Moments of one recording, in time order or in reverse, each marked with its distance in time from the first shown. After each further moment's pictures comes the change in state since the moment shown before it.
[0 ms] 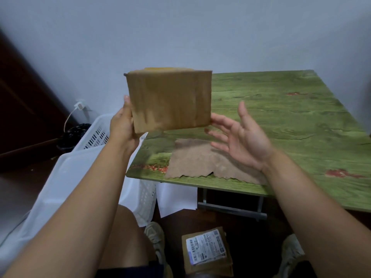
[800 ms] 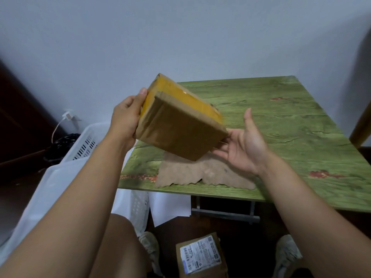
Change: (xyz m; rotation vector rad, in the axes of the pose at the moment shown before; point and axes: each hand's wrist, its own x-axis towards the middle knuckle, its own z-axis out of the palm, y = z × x) left_hand -0.018 0.028 0.047 0.330 -0.104 0.100; right_hand -0.007 -0.002 -0.022 0.228 0.144 0.037
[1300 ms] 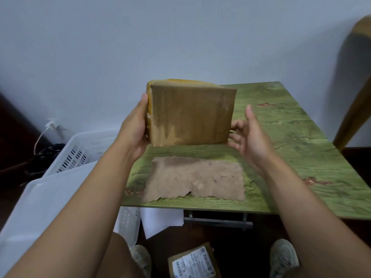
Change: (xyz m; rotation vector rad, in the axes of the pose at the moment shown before) left_hand 0.008 -0.005 0.046 -0.152 -0.168 -0.190; right_hand 0.000 -0.032 -0.023 -0.308 0.327 -0.333
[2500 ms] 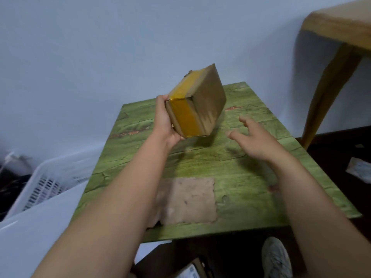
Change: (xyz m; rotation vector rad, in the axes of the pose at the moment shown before) left_hand 0.059 -0.024 0.160 -0.179 -0.276 -0.238; right_hand 0.014 -0.031 -0.093 -0.886 0.250 0.044
